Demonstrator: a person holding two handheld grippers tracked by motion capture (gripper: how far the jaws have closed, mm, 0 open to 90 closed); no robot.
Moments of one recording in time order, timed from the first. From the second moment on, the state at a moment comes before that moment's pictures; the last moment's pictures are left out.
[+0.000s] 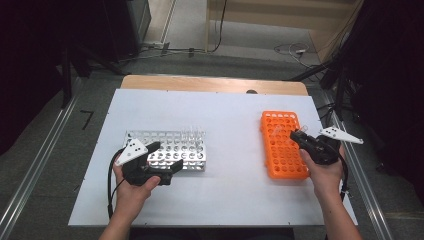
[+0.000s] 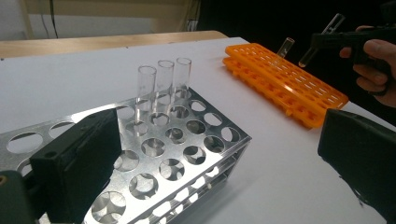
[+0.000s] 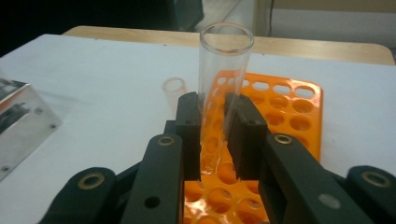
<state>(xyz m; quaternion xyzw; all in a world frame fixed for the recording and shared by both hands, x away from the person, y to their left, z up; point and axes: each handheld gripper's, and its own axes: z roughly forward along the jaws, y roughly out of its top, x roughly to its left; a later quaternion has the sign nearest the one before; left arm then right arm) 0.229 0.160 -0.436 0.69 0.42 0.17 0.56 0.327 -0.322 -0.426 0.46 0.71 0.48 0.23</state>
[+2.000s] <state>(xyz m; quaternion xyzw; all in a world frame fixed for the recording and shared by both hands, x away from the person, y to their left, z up) 0.218 0.075 -0.420 0.75 0.30 0.11 0.58 0.247 -0.163 -0.439 0.22 0.84 0.49 0.08</state>
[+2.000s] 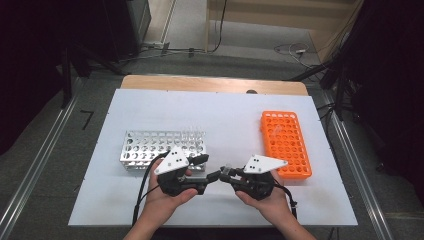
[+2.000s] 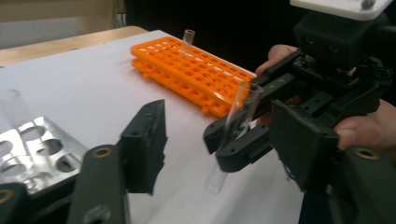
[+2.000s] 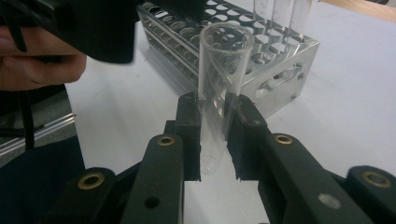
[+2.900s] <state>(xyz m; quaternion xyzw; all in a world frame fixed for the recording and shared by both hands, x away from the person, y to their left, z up) 0.218 0.058 -0.425 0.77 0.28 0.10 0.56 0.241 -0.151 -0.441 0.20 0.85 0.48 0.05</state>
